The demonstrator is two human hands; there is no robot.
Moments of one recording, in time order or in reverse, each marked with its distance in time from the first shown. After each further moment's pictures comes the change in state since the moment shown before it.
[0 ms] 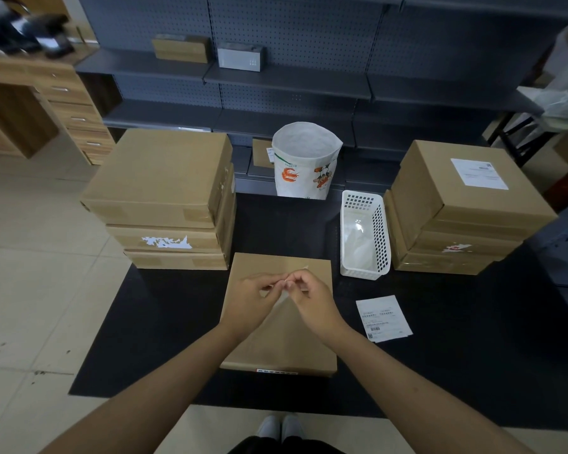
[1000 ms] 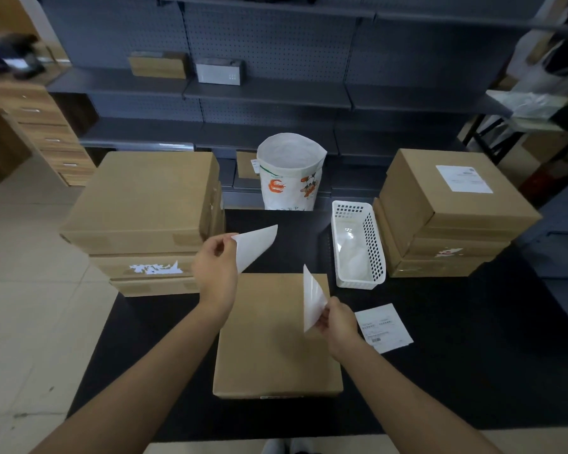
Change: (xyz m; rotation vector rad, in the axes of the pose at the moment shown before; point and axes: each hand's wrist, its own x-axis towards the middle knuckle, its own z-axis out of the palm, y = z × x) left_hand 0.072 0.013 -0.043 -0.370 0.525 -0.425; right_hand 0.021 0.036 -0.017 0.613 0.462 0.726
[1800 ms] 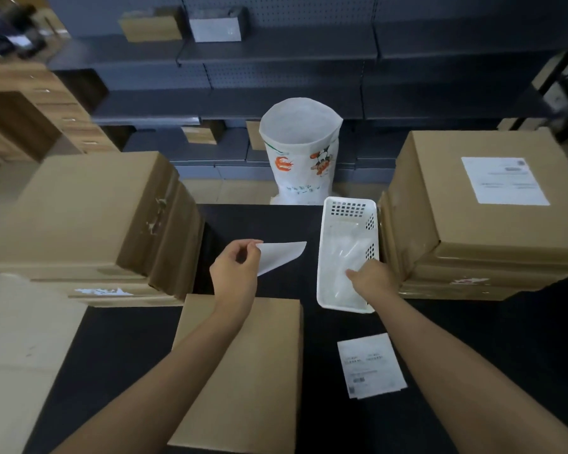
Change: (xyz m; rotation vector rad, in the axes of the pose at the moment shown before) left_hand 0.014 0.002 0.160 0.290 -0.077 -0.019; right_hand 0.172 -0.158 -0.052 -1.311 0.100 -0.306
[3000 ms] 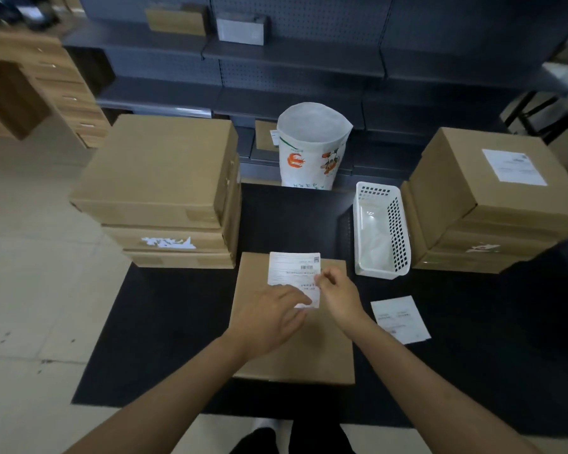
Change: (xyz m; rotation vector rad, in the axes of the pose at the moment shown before) left_hand -0.073 -0.110 -0.140 0.406 -0.569 0.843; right_hand -0.202 -0.072 0.105 0.676 -0.062 -0.253
